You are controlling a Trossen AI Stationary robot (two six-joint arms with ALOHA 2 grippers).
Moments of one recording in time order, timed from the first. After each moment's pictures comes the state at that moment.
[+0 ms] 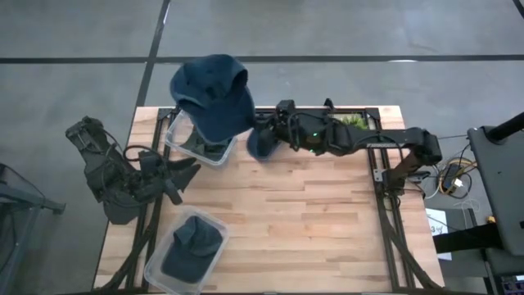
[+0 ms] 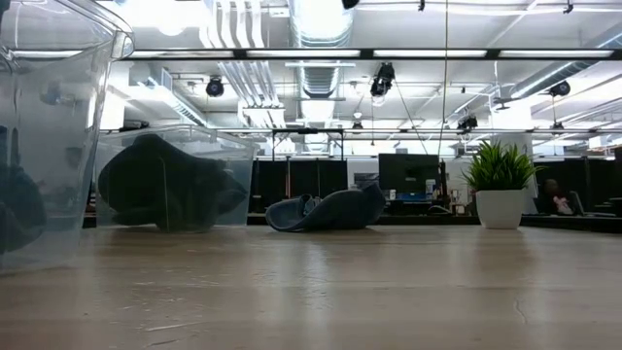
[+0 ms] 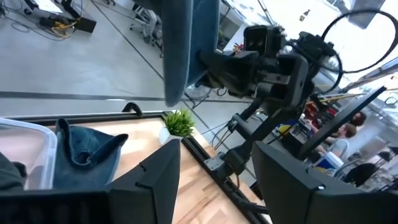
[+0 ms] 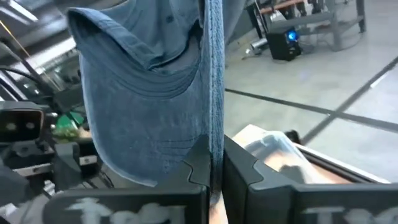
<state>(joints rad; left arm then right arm) -0.83 1.02 1.24 -0.67 -1.39 -1.16 -0.02 1.63 1.59 -0.01 0.40 0.52</state>
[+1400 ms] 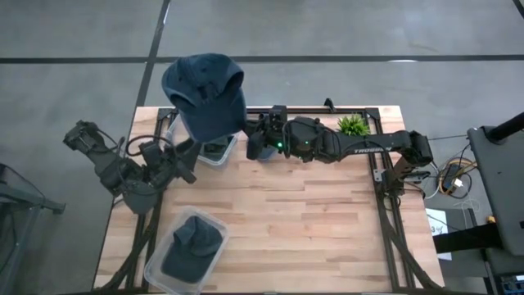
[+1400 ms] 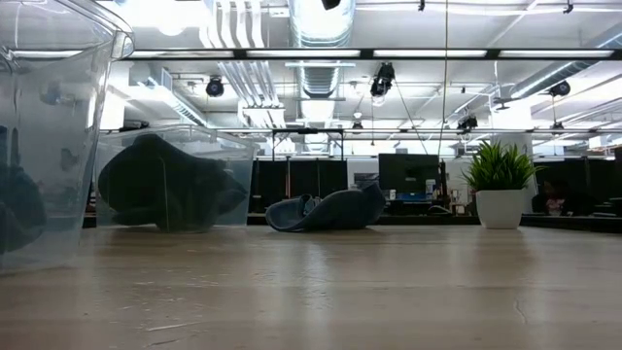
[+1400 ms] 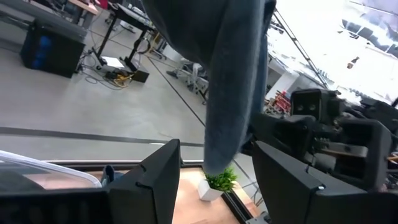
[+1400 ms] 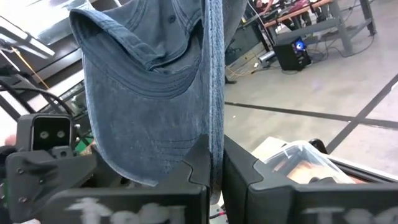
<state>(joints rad) -0.66 1.05 1.24 -0.61 -1.53 -1.09 0.02 1.71 1.60 0.17 0.45 0.57</state>
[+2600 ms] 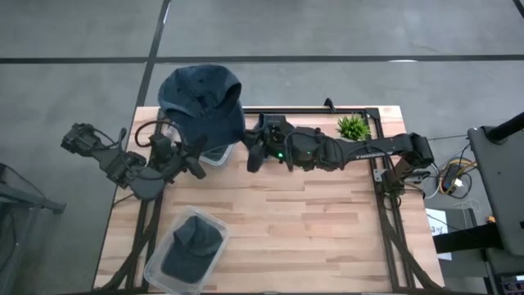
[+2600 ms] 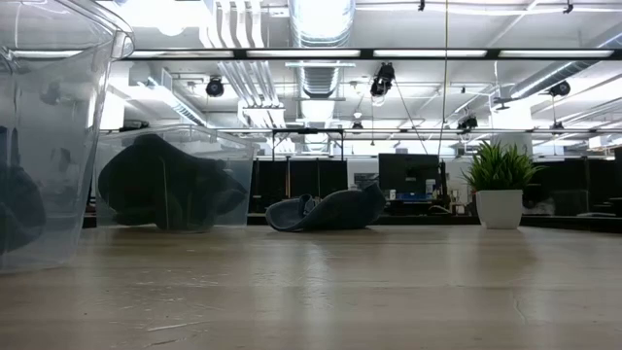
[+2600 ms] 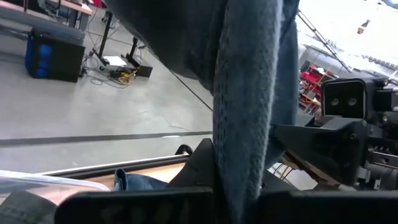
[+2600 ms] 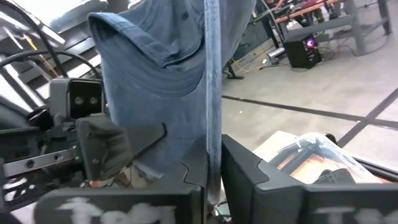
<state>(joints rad) -0.54 1.05 1.24 -0.50 -1.38 -0.85 0.09 1.71 1.60 0.16 0.47 0.54</state>
